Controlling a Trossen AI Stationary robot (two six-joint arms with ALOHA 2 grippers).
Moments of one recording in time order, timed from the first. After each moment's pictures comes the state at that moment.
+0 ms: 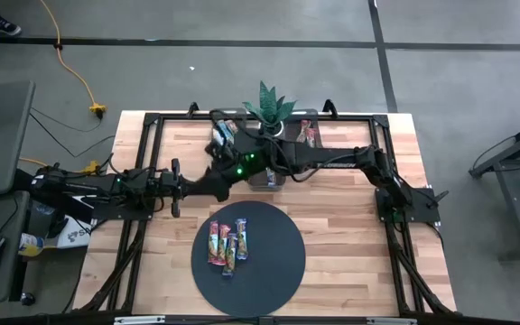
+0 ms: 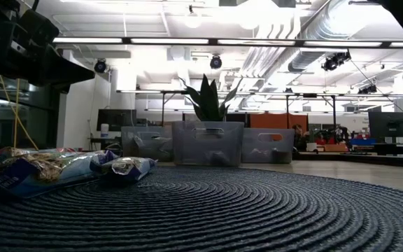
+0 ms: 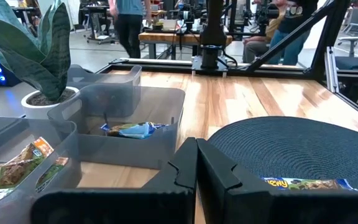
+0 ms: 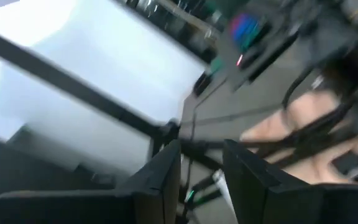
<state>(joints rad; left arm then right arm) -0.10 0.15 0.01 0.04 -0.22 -0.03 0.03 2.14 2.24 -0.18 -0.41 0.93</state>
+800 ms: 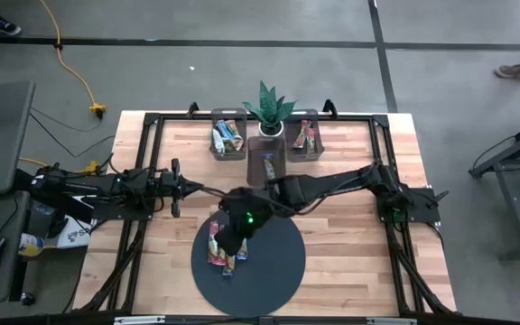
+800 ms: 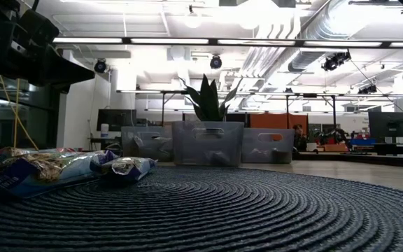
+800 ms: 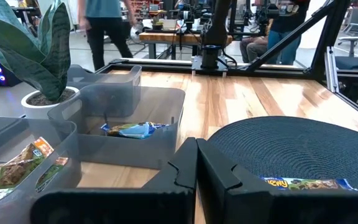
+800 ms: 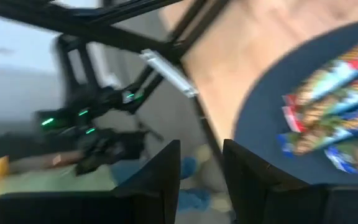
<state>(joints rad) -0.10 0.15 0.01 0.04 -0.22 -0.03 0.23 2.14 2.24 -0.73 -0.24 1.07</state>
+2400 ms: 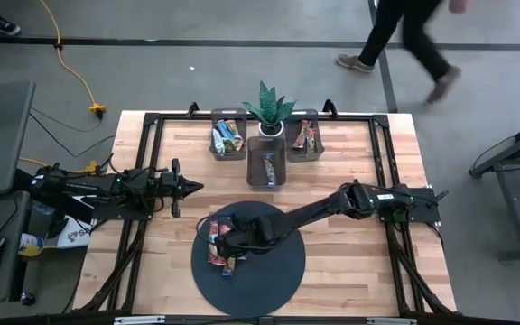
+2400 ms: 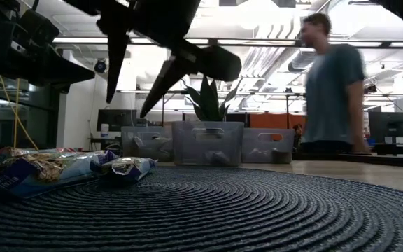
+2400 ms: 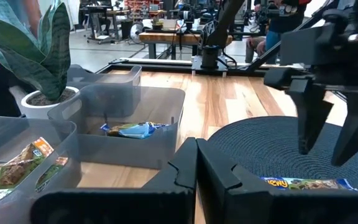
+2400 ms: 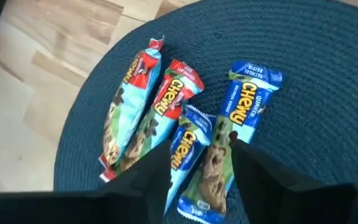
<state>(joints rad) -0.10 0.15 0.01 0.04 -0.22 -0.03 0.31 2.42 2.24 -0.98 0.31 1.44</state>
